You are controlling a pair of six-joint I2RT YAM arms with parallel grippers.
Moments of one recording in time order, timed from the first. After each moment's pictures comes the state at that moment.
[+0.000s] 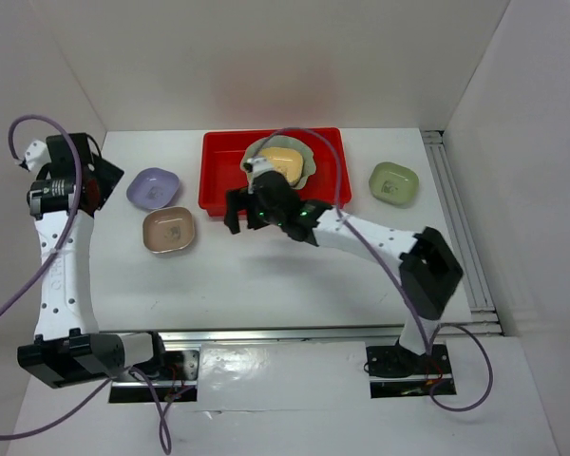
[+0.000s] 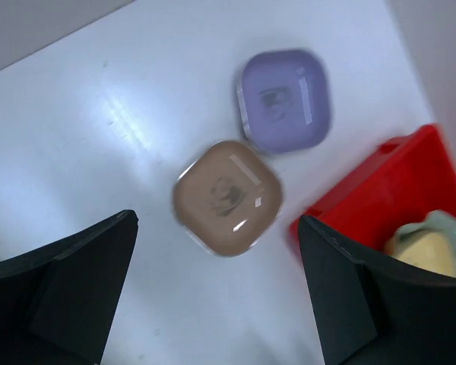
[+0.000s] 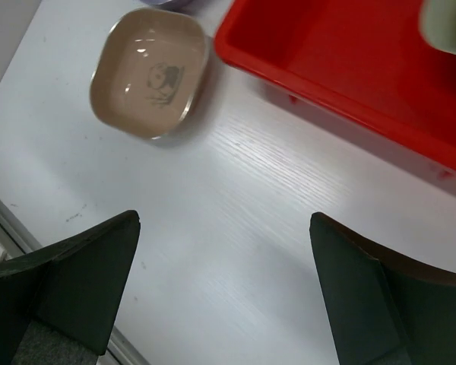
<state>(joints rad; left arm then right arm) 0.21 1.26 1.57 -1.03 -0.37 -0.83 0.84 1.69 1.34 -0.15 0.06 0.44</state>
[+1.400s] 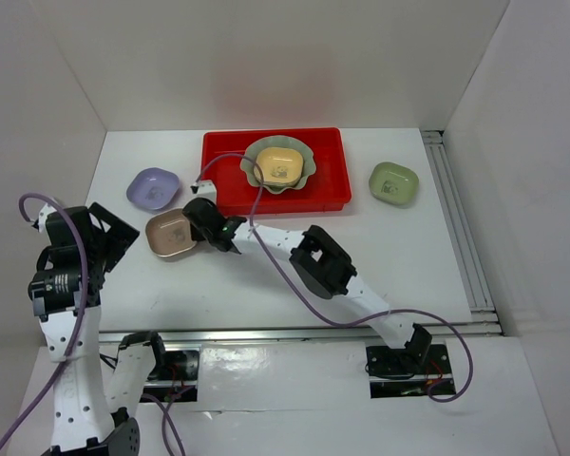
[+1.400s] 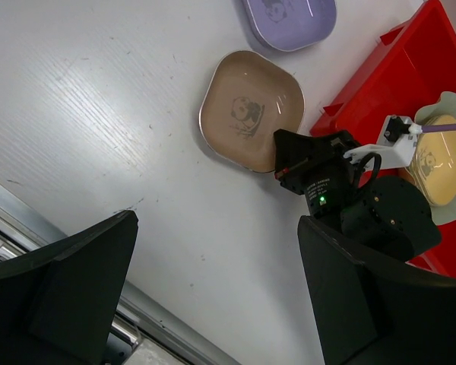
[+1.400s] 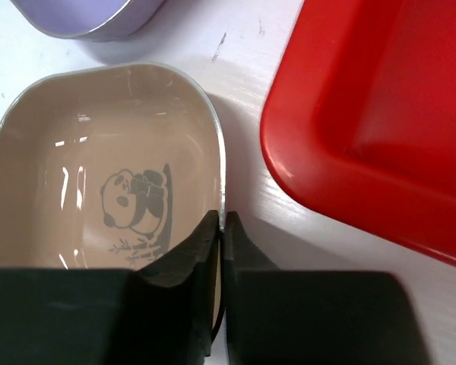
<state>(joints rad) 0.23 0.74 1.16 -1.11 -0.17 -0.71 1.01 2.60 2.16 -0.15 0.32 0.59</state>
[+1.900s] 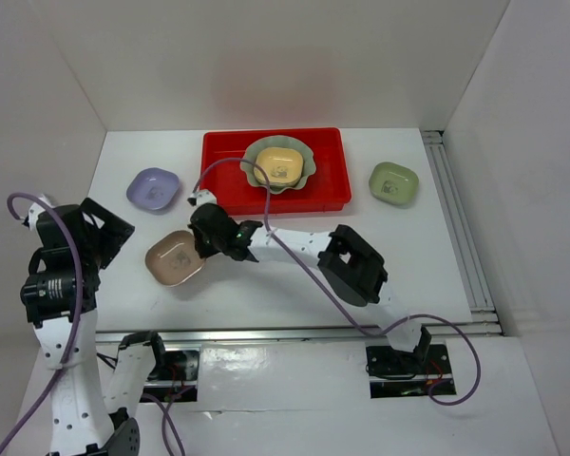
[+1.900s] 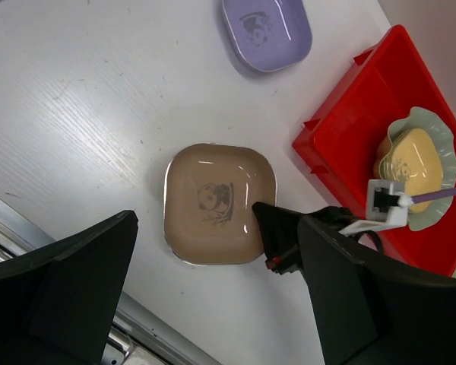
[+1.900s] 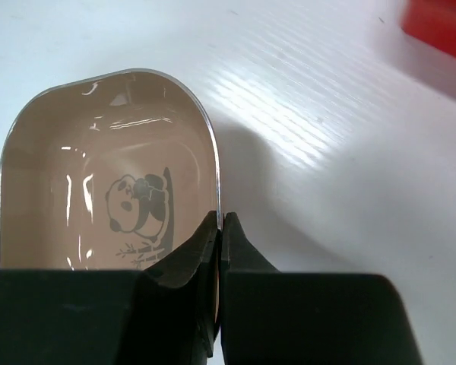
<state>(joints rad) 0.23 0.75 1.22 -1.12 -0.18 -0.71 1.06 2.26 1.75 -0.14 0.16 0.51</state>
